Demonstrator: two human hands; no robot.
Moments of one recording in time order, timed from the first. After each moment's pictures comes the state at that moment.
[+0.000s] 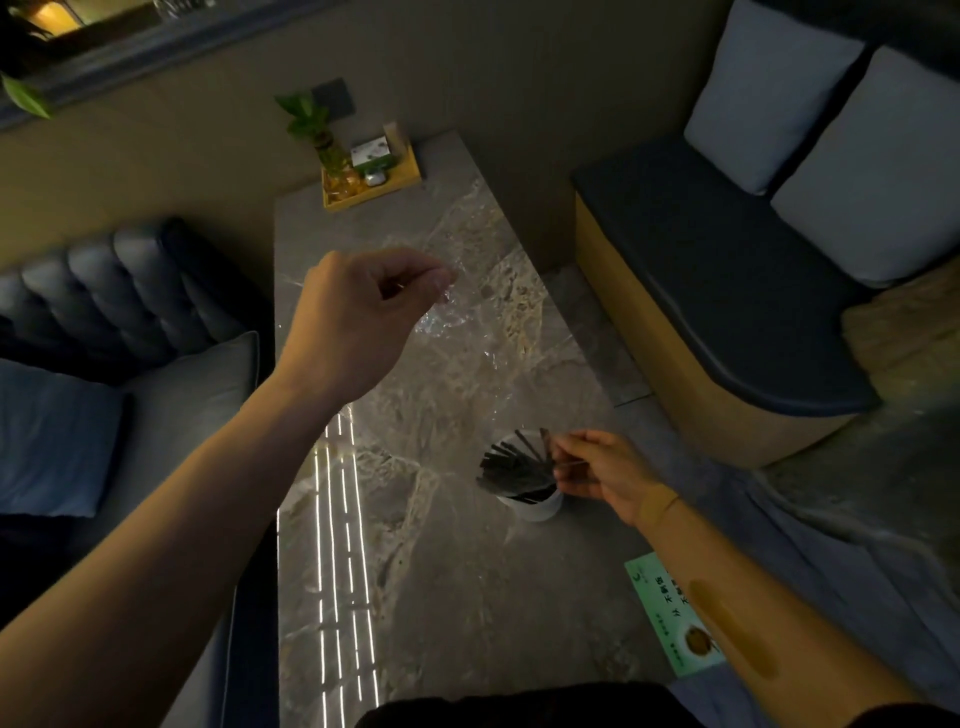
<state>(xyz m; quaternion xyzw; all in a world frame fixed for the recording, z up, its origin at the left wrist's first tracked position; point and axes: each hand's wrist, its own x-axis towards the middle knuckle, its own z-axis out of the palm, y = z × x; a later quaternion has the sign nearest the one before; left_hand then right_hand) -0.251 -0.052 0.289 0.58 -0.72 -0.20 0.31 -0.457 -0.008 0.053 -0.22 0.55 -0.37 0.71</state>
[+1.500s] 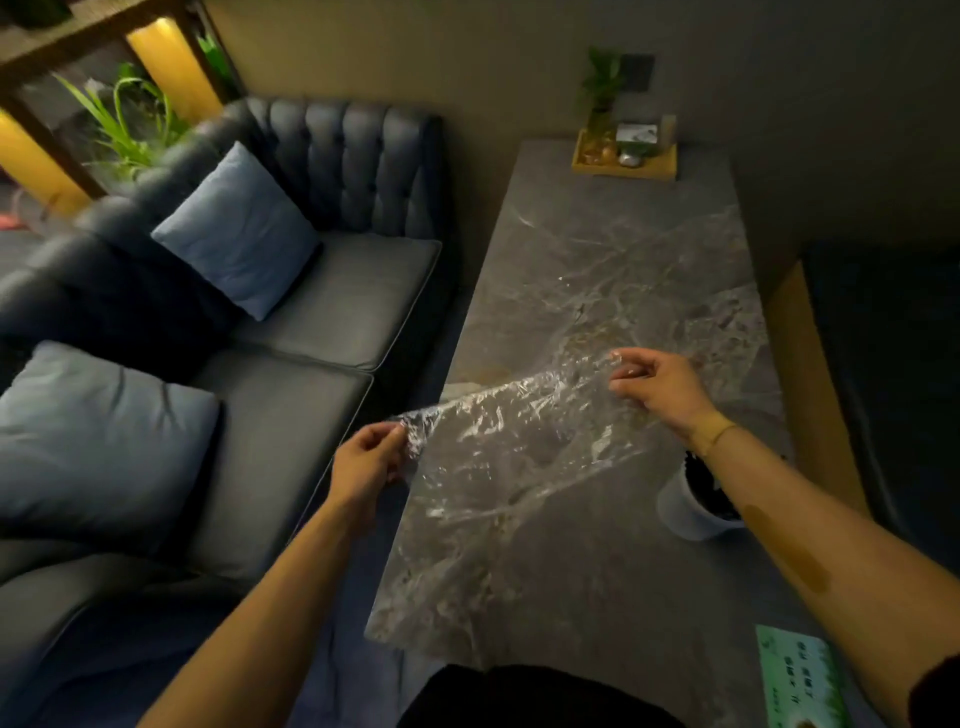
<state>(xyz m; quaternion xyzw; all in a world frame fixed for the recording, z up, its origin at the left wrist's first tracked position) 0.024 0.144 0.059 0.72 -0.13 -0.39 0.55 -0.267 -0.061 0.111 -0.63 0.51 -0.25 0.53</state>
